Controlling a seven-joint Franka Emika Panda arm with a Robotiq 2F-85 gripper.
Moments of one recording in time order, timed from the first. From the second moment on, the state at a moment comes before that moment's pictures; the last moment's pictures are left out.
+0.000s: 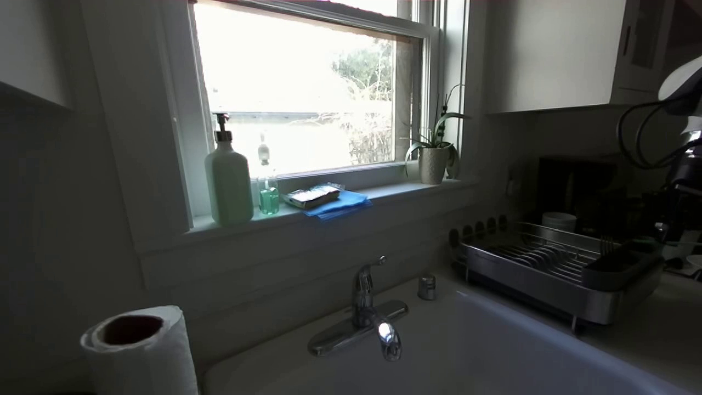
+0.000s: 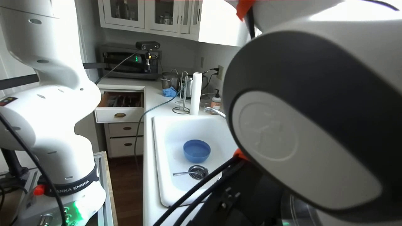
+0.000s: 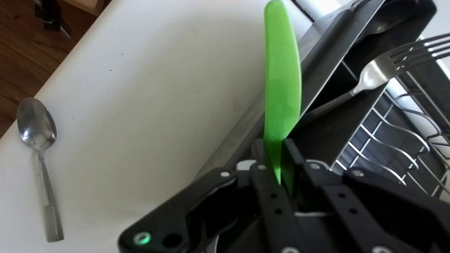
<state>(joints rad) -0.55 0.09 -0.58 -2.08 0.36 1.88 -0.14</state>
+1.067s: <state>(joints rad) -0.63 0.25 -0.56 -1.93 0.47 1.74 0.04</state>
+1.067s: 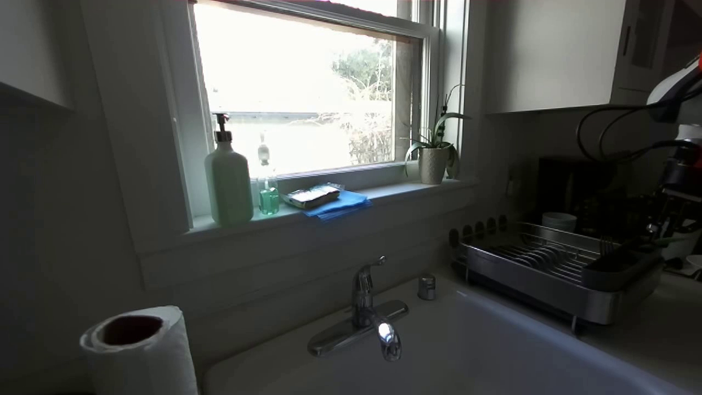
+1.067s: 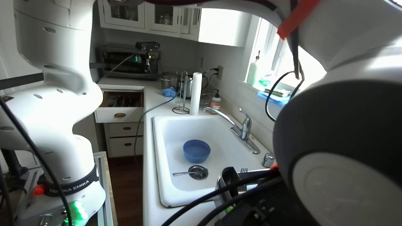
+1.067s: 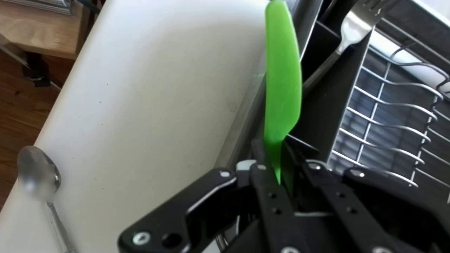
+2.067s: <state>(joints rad) -0.69 0.26 -0.48 -1.90 0.54 1.76 0.09</state>
